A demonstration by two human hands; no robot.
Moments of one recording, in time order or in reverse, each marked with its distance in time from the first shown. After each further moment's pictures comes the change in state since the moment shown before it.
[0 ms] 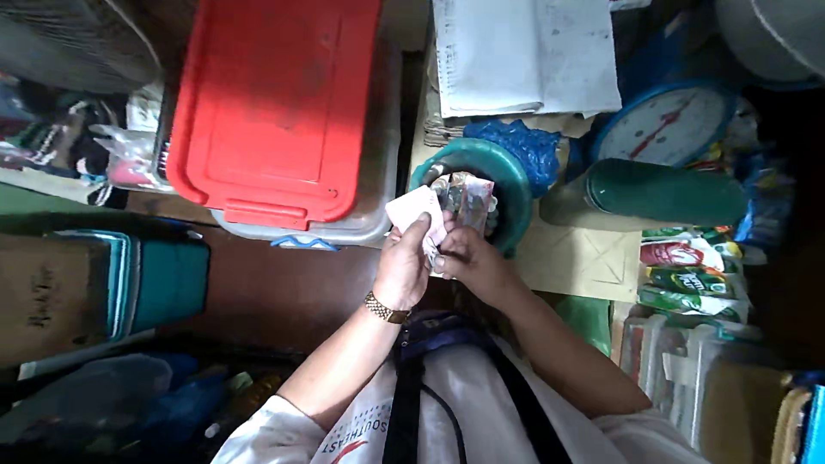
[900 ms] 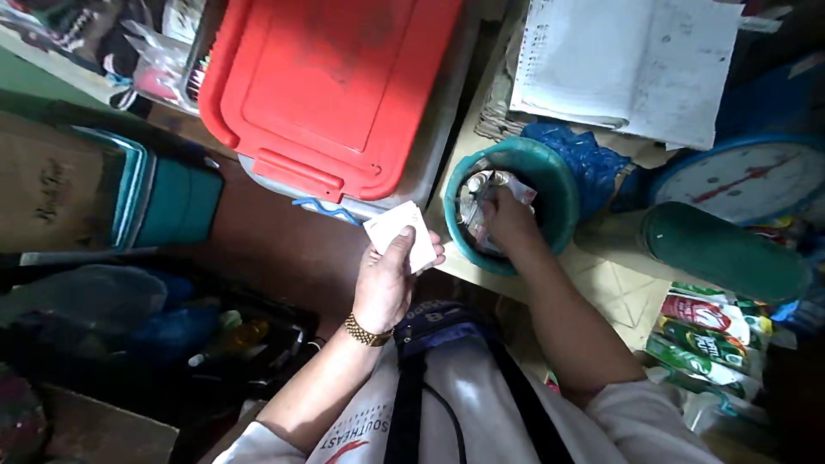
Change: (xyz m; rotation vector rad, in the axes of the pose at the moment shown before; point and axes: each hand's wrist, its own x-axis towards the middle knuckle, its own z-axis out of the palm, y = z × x) left_hand -0.028 0.002 -0.043 -0.035 0.211 0.193; right_hand 0.113 0.015 -0.023 -0.753 -0.010 0.255
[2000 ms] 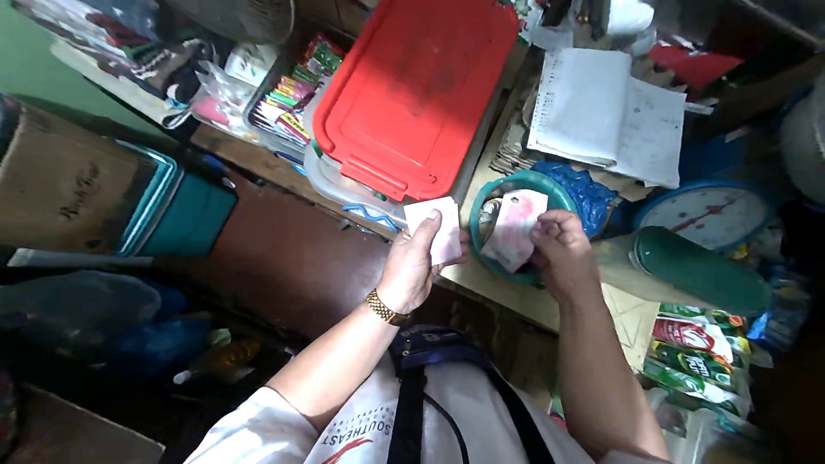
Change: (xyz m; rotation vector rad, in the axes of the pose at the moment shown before) left_hand -0.006 0.039 -0.009 -0.032 -0.141 -0.058; right_hand -0.097 0.002 -0.018 0.845 0.246 -0.343
